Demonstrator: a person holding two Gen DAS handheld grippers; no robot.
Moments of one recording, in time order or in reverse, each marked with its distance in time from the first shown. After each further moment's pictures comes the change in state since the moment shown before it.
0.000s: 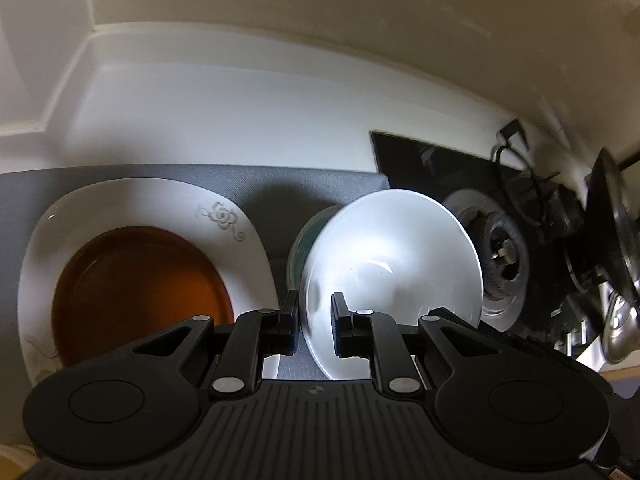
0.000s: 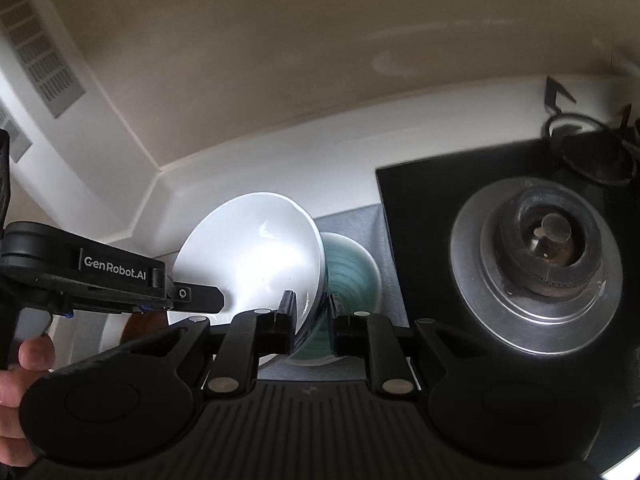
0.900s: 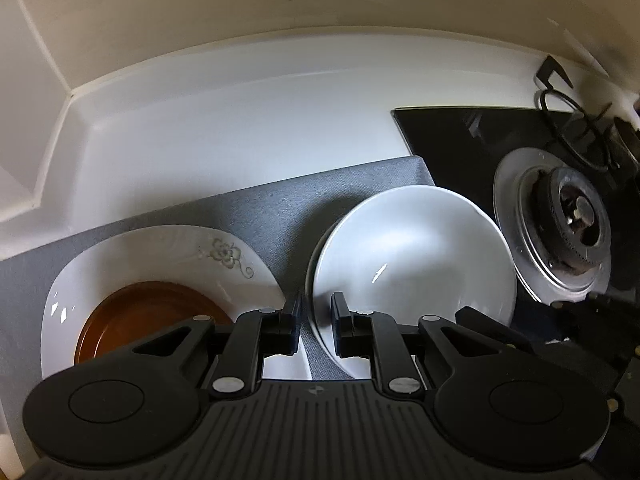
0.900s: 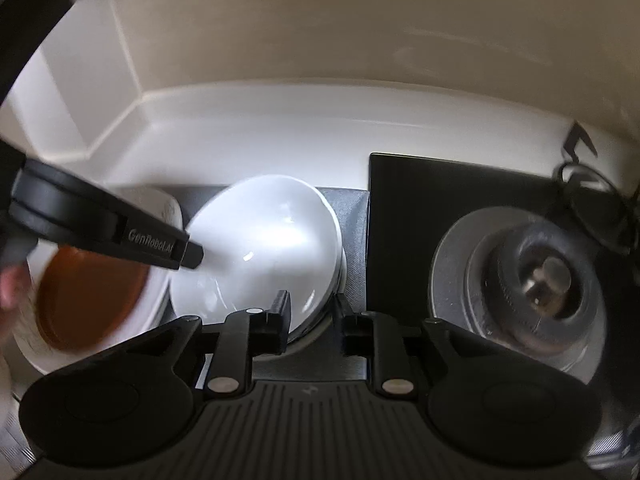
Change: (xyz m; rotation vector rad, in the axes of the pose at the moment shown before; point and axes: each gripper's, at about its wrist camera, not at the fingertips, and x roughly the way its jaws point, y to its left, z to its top) left arm 0.048 -0.041 0.001 0.225 -0.034 0.242; right arm 0.045 0.013 -0.012 -0.298 0.057 -0.120
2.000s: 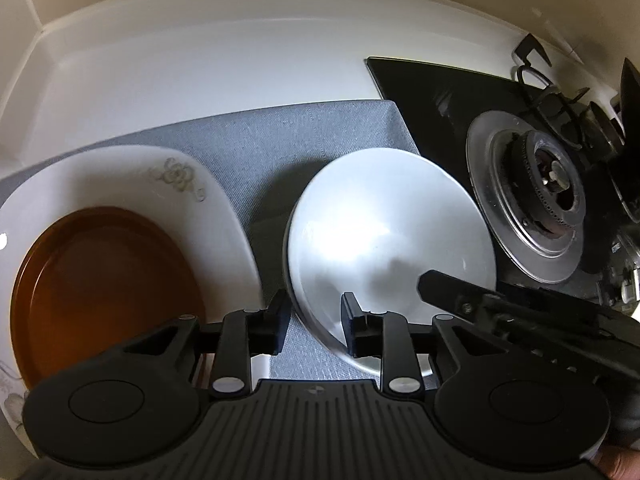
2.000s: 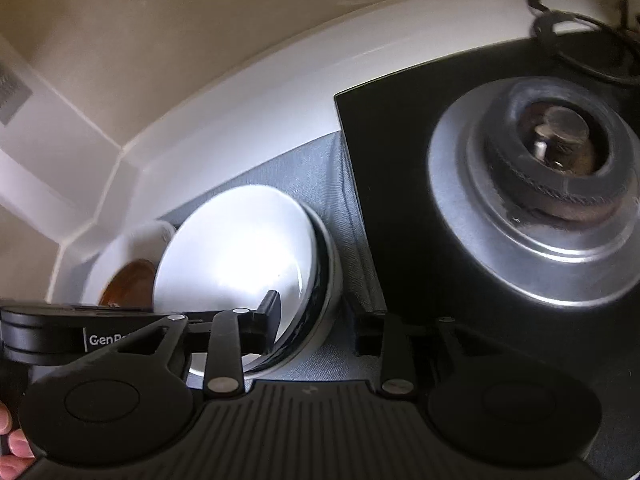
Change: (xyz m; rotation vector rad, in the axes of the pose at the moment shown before) left arm 0.024 0.001 -0.030 -0.035 0.076 -0.128; right arm 0.022 -0.047 -0.029 0.414 0.051 0.179
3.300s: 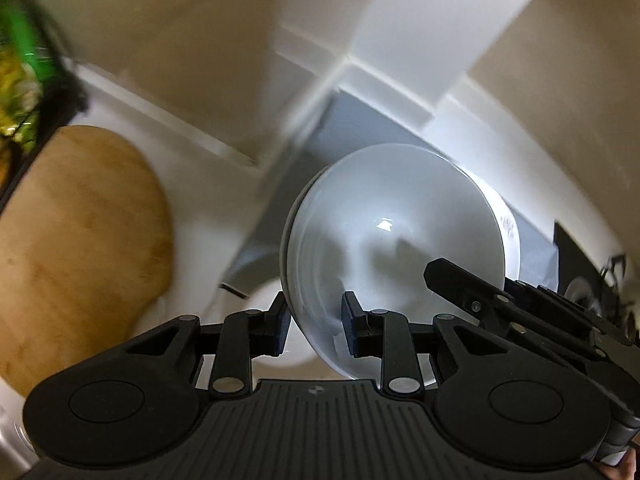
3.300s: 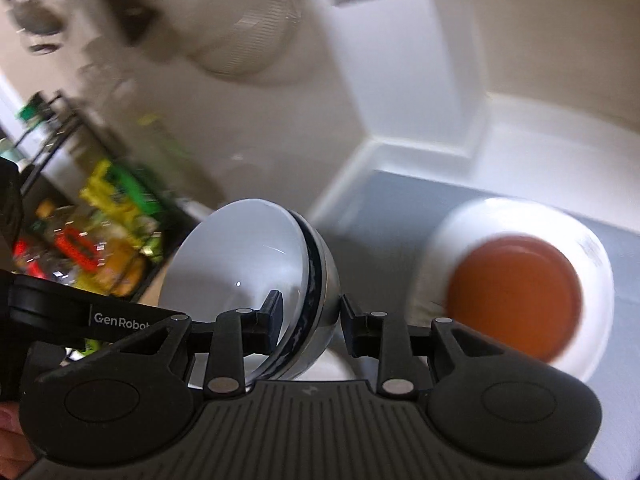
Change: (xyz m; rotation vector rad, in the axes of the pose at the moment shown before) left arm -0.244 0.218 -0.183 -0.710 -0.122 0.161; right arm -0.047 0.313 -0.062 -0.553 0.174 0.422
